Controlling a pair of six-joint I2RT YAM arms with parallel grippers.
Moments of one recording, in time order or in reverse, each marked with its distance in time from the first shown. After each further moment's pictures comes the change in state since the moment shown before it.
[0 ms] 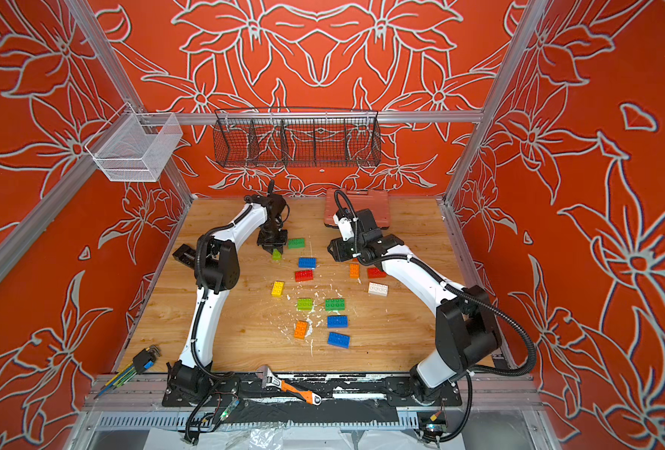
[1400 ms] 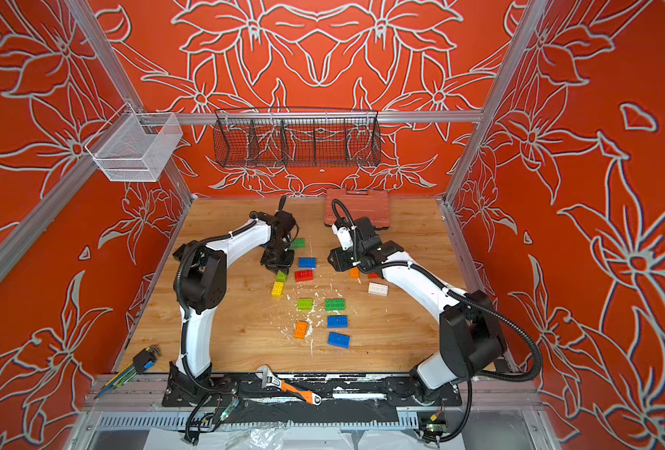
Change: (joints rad) left arm -0.141 -0.349 -0.553 0.194 0.018 -0.023; right arm 0.034 -0.043 -0.071 -0.035 0.008 0.000
